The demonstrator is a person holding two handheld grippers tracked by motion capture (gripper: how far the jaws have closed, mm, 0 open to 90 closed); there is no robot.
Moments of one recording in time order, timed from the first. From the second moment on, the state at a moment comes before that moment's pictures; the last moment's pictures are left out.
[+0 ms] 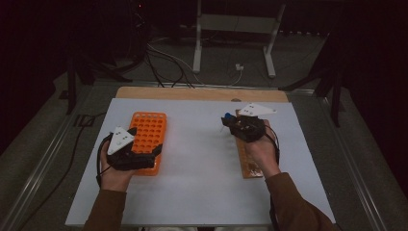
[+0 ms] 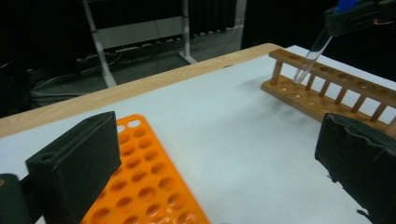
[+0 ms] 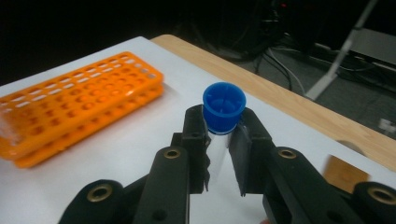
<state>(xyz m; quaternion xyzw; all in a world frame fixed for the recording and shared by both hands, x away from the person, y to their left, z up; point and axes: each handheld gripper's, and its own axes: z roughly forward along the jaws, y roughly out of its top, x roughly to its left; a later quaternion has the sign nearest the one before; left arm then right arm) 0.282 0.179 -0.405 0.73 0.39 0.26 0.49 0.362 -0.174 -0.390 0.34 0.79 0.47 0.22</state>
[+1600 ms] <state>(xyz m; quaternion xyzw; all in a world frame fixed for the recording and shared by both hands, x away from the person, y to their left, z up) 0.308 0.083 -0.414 0.78 0.31 0.25 0.48 0.338 -0.105 -0.380 0.27 0.80 0.52 0.12</state>
